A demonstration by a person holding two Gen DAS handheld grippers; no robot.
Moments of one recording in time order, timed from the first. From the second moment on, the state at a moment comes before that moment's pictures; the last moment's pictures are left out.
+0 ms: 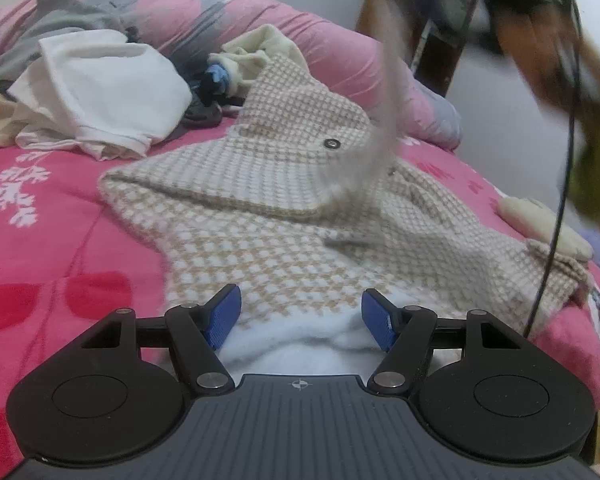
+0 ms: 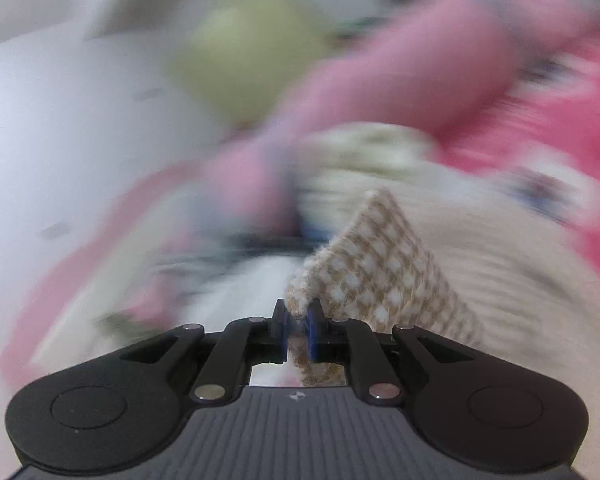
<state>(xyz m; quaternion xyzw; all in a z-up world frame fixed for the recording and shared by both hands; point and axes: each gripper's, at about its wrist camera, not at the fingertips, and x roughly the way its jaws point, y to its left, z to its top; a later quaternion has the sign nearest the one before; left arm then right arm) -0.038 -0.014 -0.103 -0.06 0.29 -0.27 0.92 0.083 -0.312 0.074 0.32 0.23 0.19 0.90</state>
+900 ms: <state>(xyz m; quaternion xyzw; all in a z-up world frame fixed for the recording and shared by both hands) 0.013 -0.078 -0.079 0.03 0.30 -0.29 0.91 0.134 -0.425 -0.104 0.43 0.35 0.04 0.83</state>
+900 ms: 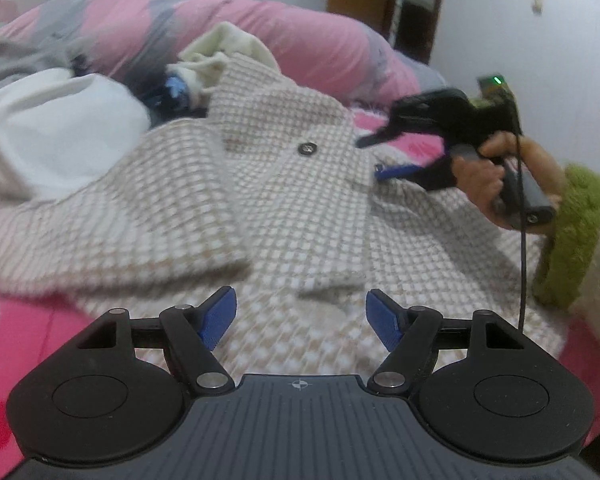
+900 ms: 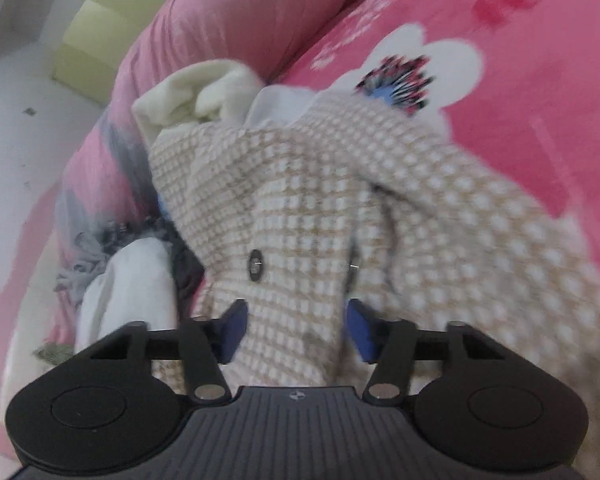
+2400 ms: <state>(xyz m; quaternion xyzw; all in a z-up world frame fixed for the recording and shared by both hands) 0.090 0.046 -0.076 -0.18 0.30 -0.02 0.94 0.312 -0.110 -0.008 0.10 0.33 0.30 0.89</state>
